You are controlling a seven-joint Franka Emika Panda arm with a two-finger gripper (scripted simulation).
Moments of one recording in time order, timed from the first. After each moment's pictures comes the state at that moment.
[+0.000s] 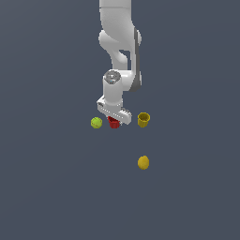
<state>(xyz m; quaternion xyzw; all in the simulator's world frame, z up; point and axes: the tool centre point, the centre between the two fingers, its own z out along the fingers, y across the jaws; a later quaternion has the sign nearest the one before) -0.140 -0.032 0.047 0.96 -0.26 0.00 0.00</state>
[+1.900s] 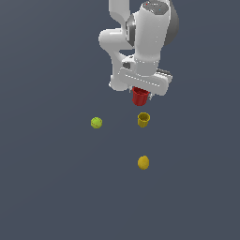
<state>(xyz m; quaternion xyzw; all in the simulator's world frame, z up) -0.122 0.091 0.258 0.96 -0.26 0.00 0.00</state>
